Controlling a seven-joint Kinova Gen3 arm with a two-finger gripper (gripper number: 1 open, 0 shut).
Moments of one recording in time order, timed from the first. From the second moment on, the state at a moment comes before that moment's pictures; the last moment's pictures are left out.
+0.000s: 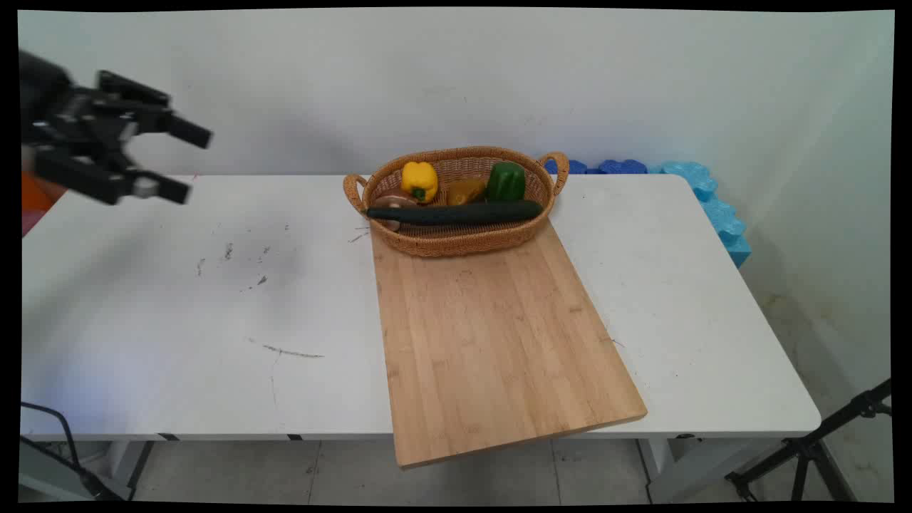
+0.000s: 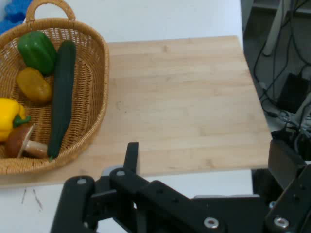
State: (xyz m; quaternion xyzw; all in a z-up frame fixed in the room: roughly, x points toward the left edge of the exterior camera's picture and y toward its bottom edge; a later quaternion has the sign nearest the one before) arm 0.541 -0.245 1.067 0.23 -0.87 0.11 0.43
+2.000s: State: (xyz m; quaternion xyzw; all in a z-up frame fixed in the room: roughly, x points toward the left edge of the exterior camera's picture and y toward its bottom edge) arm 0.338 -0.541 0.919 0.32 -0.90 0.12 0.27
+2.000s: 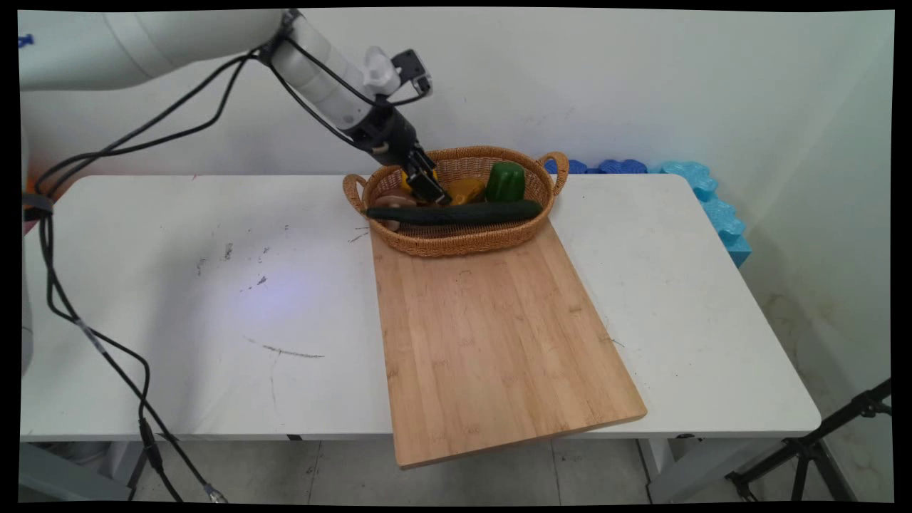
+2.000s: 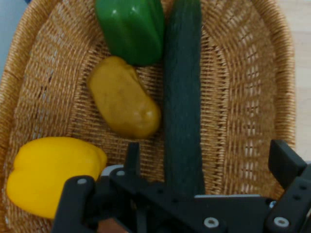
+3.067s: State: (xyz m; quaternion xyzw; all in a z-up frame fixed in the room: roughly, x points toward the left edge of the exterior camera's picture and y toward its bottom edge) arm 0.321 -0.577 0.868 0.33 -0.91 0.10 0.24
